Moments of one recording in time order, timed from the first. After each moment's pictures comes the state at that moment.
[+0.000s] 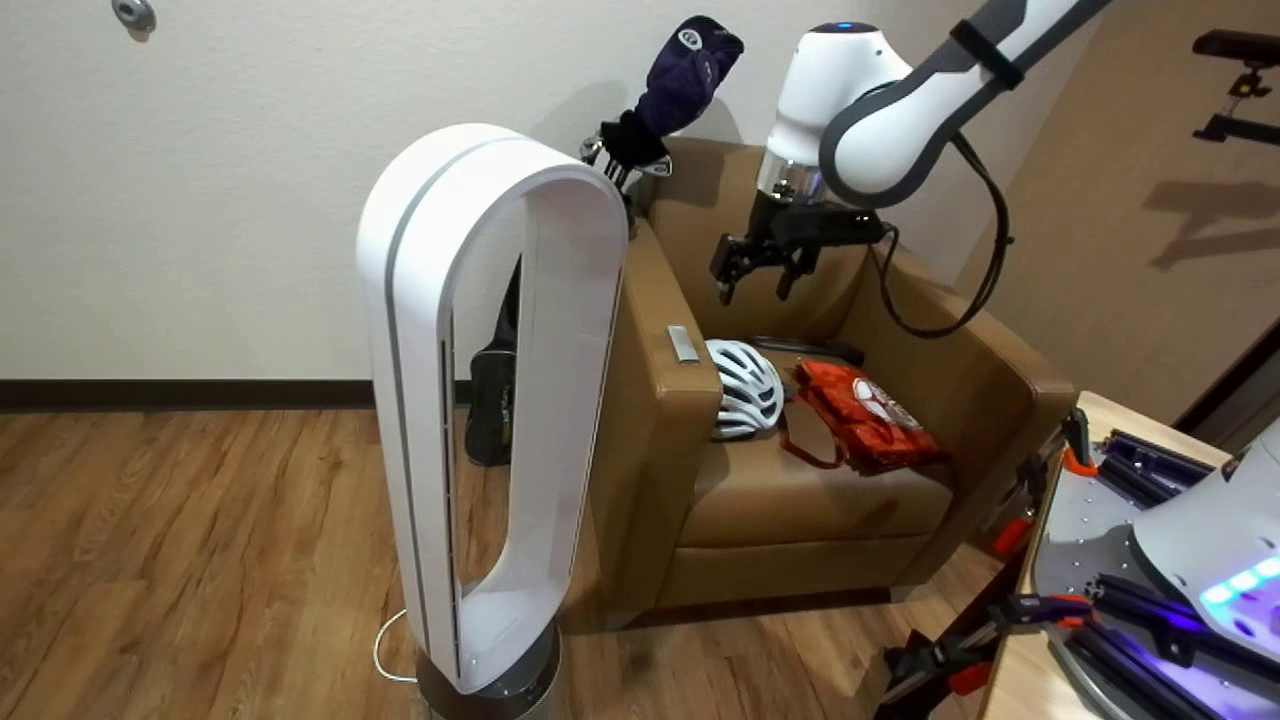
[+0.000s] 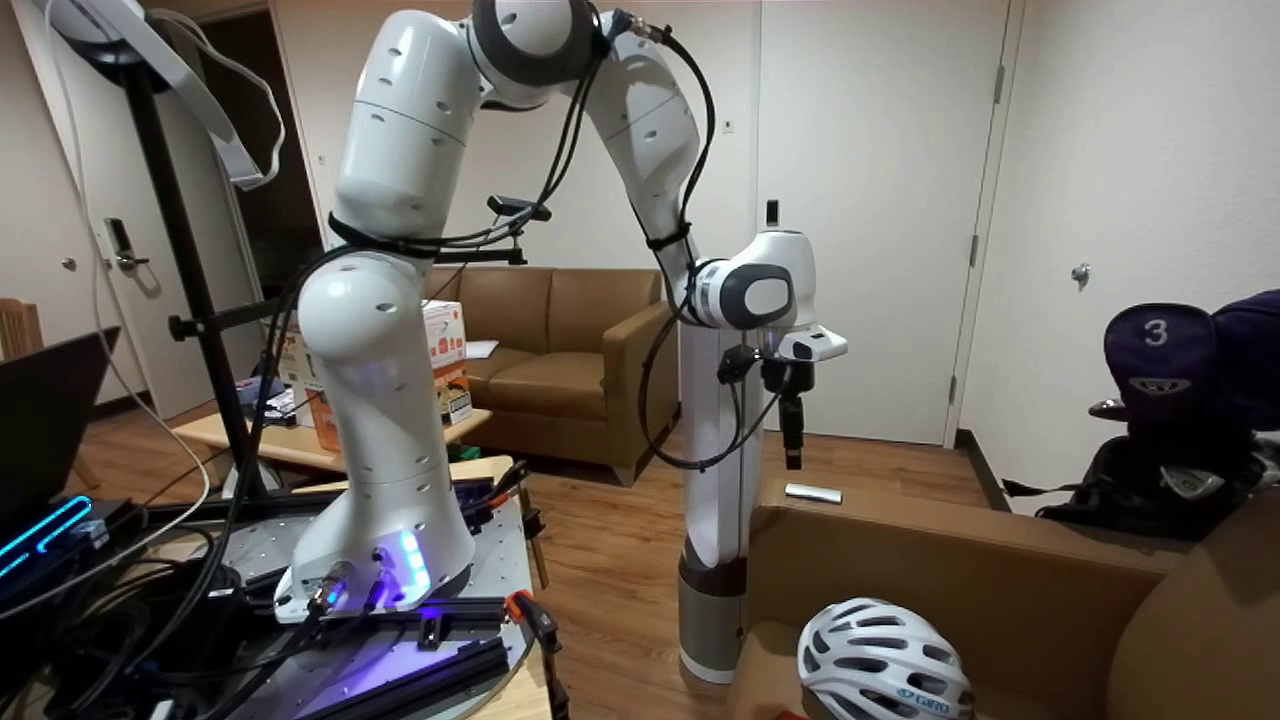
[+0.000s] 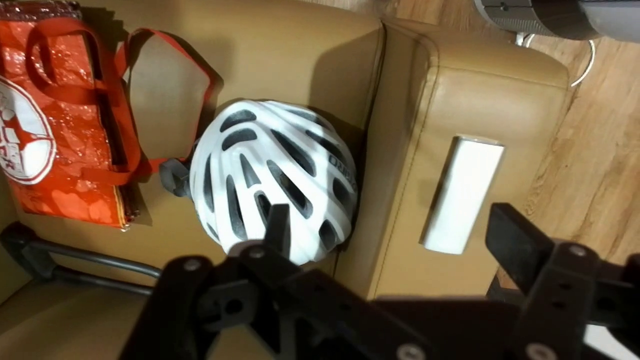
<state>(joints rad) 0.09 0.39 -0.06 -2.23 -0.16 2.67 0.72</state>
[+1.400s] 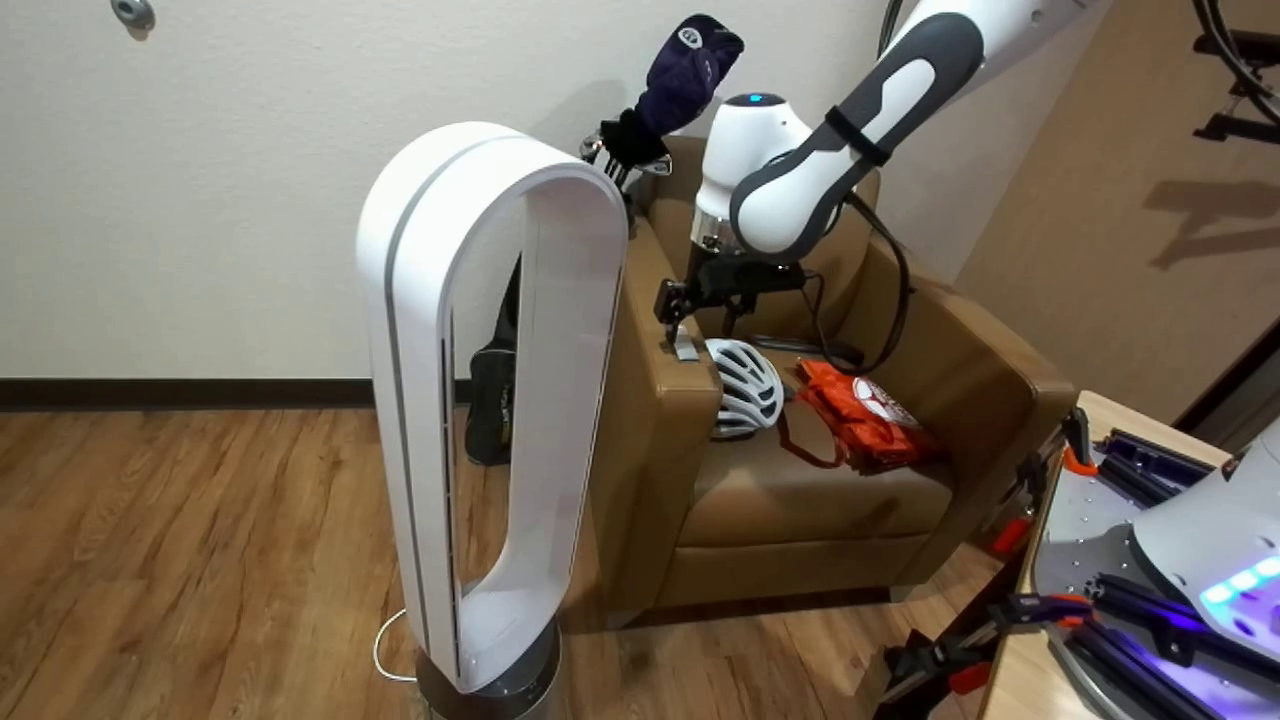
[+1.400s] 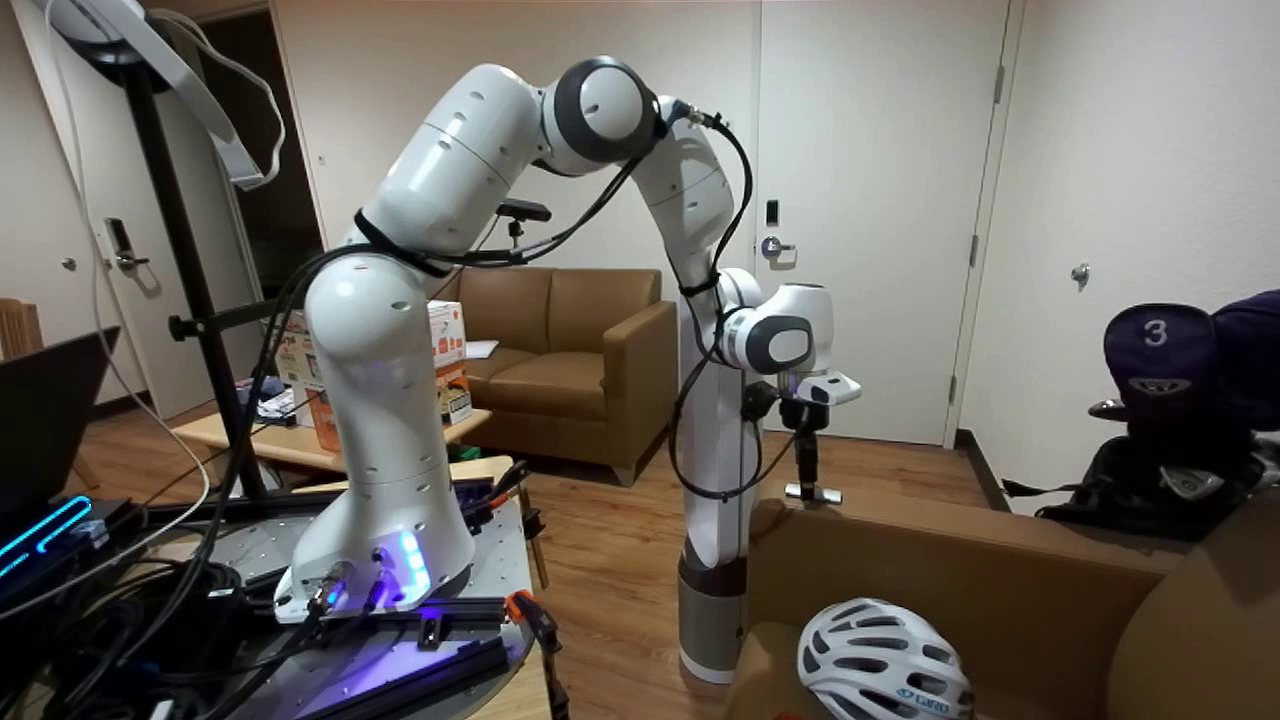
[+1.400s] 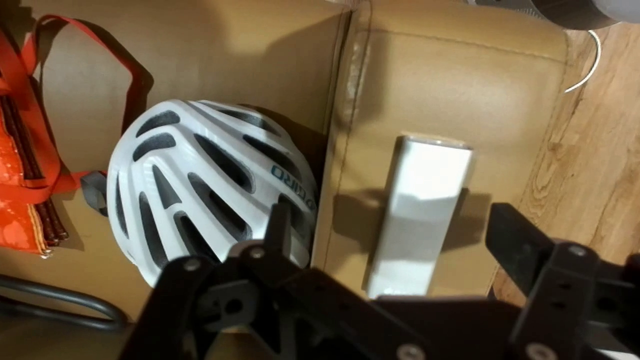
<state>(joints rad) 0.19 0.70 -0.10 -1.96 -0.05 2.67 0.71</state>
